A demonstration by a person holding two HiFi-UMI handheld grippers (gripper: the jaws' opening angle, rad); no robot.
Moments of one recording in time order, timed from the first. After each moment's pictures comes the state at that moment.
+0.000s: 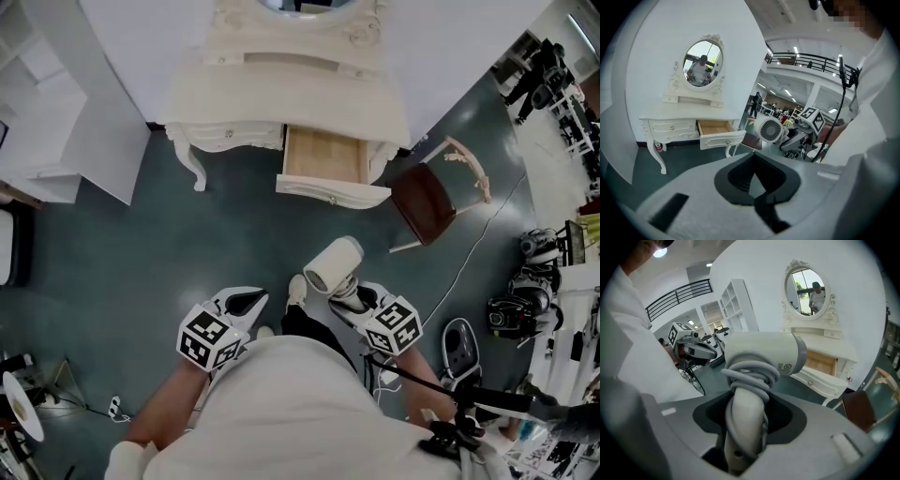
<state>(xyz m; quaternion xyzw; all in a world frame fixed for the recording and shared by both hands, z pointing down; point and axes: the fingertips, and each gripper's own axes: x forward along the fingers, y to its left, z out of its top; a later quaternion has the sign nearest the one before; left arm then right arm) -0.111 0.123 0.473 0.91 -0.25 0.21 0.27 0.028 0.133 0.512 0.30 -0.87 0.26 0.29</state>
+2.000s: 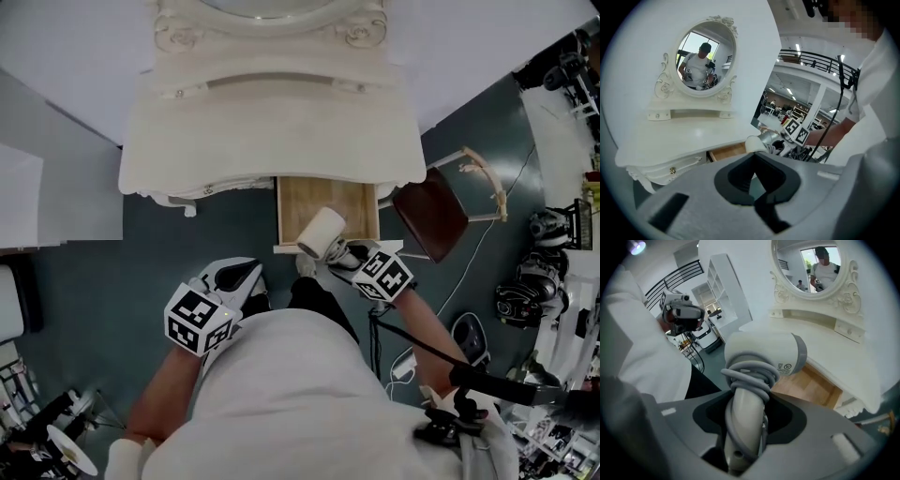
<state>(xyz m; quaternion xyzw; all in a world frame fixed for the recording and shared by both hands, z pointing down) -0.099 -0.222 0.463 0.91 -0.23 0.23 0.26 0.052 -0.198 0.595 0.23 -0.84 0.29 0.41</state>
